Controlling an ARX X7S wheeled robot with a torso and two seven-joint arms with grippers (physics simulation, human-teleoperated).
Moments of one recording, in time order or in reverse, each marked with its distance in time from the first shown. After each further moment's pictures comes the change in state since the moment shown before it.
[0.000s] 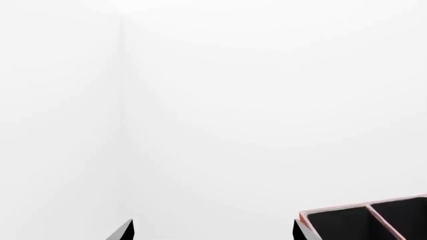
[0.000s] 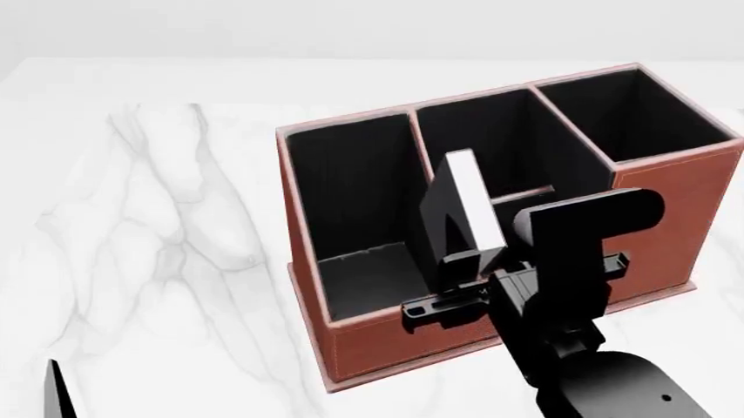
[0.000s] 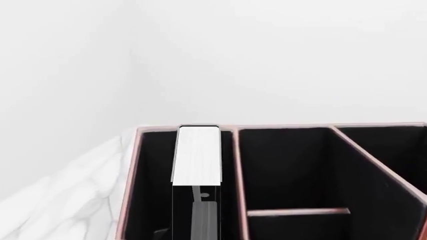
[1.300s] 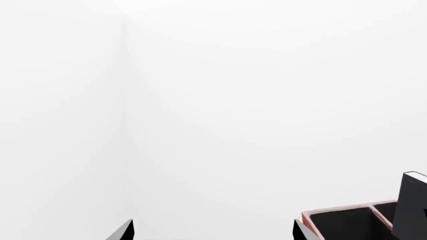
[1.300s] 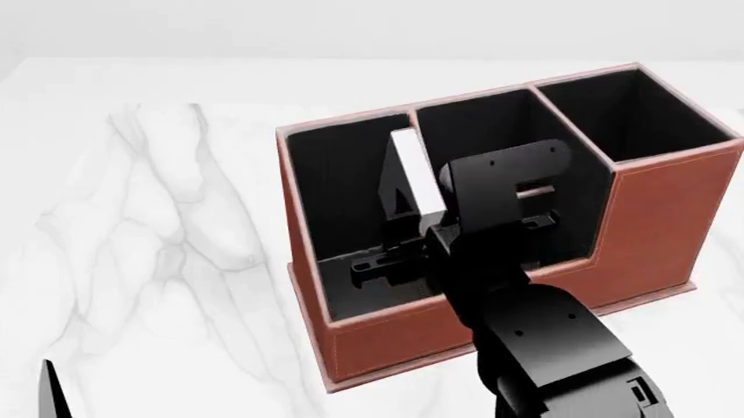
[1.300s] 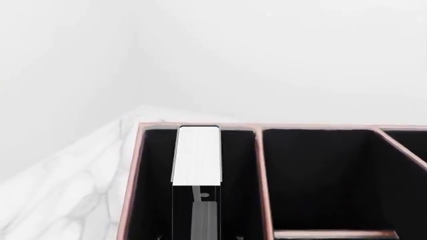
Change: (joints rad) left arm 0.000 -0.012 0.002 -0.004 -0.011 0.008 -0.016; right arm 0.222 -0.220 -0.100 0.363 -0.106 0.013 -0.060
